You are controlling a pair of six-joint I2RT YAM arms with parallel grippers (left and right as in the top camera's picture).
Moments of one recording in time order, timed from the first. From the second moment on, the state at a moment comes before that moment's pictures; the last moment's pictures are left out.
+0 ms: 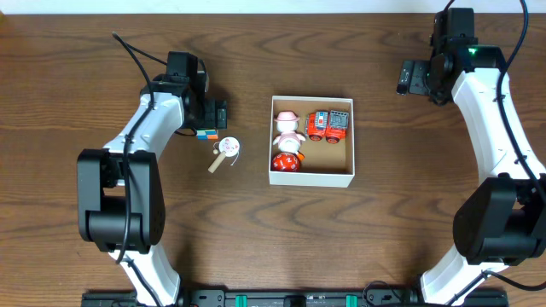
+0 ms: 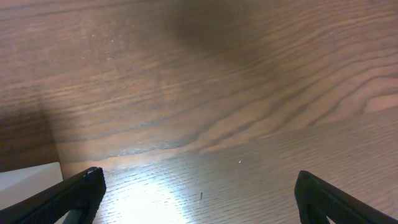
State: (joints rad) left arm -0.08 1.95 1.33 -0.64 0.05 -0.09; right arm -0.01 1.87 1.65 -0.94 0.18 0.20
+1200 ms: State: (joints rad) left arm -0.08 2.00 1.33 -0.64 0.07 -0.12; right arm -0.01 1.87 1.65 -0.94 0.18 0.20
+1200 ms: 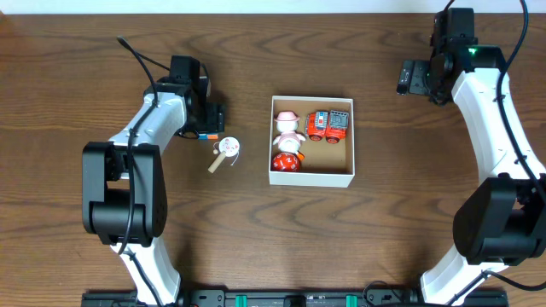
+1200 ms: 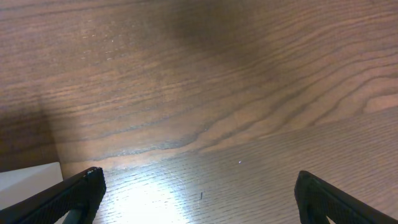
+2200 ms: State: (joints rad) left arm -0.08 1.64 1.36 -0.57 0.15 -0.12; right arm -0.01 1.87 1.65 -0.94 0.18 0.20
